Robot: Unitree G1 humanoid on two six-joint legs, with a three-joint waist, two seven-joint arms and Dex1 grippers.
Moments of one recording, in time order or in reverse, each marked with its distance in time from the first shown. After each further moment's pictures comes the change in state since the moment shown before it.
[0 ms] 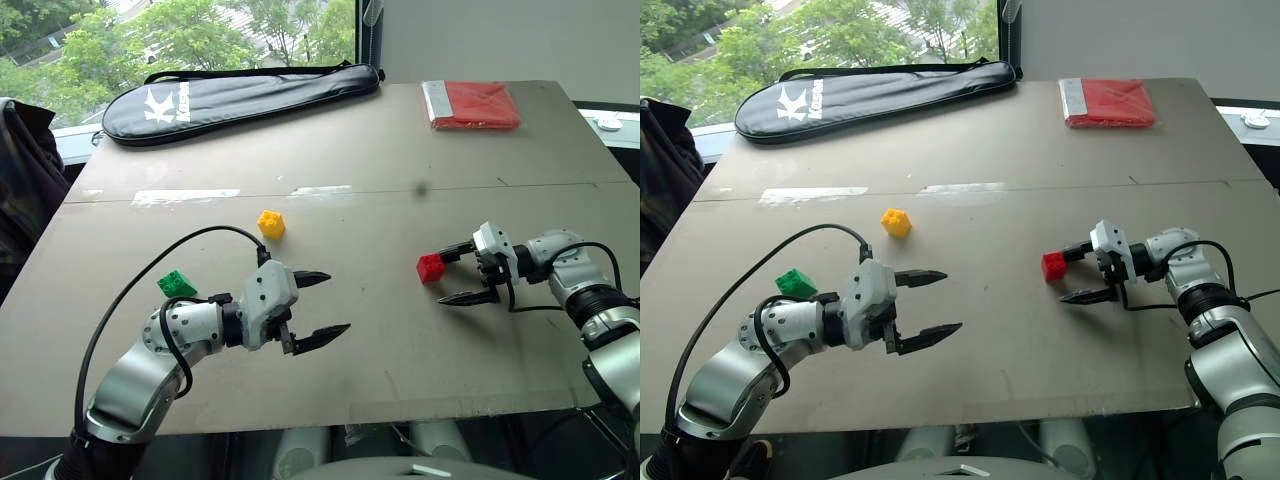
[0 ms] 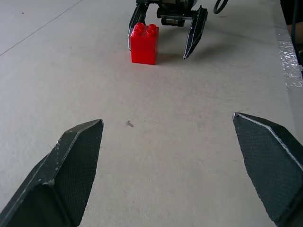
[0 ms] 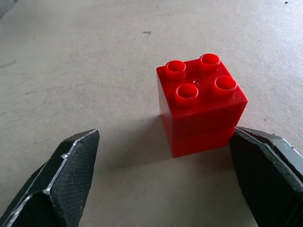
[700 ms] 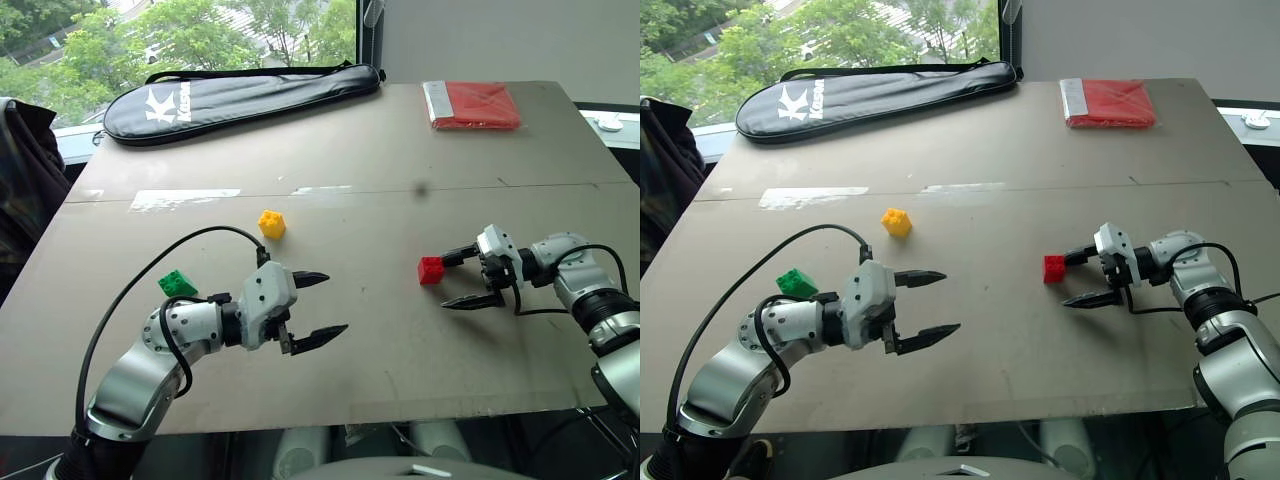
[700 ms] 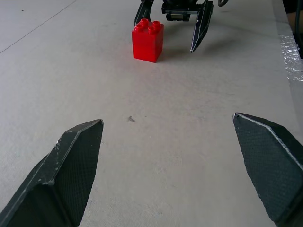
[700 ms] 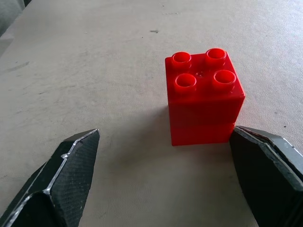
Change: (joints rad) left arm -0.002 0.000 -0.001 0.024 0.020 -0.021 -0.021; right arm 0.027 -0.029 0.009 -0.045 0.015 0.008 0.001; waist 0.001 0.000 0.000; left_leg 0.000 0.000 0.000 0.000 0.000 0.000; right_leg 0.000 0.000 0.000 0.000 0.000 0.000
